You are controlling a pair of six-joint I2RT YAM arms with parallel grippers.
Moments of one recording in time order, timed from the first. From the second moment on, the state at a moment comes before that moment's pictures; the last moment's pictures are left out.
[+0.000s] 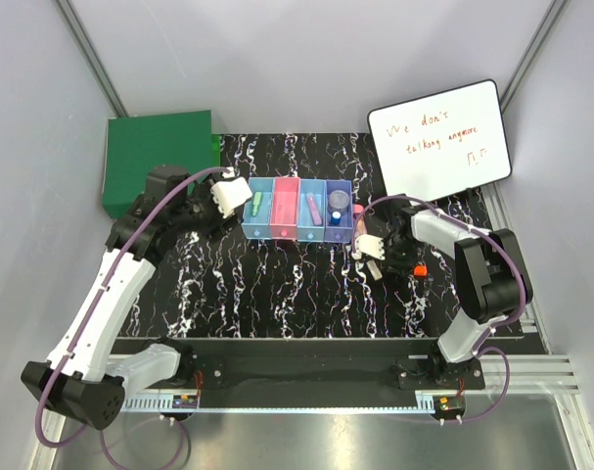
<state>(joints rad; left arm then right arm) -0.32 1.07 1.21 -0.75 0.36 0.71 0.27 1.71 1.01 -0.79 -0.07 -1.26</state>
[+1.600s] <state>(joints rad) -0.33 1.03 1.20 -0.75 0.36 0.71 0.38 1.69 1.40 -0.90 -0.12 -1.16</state>
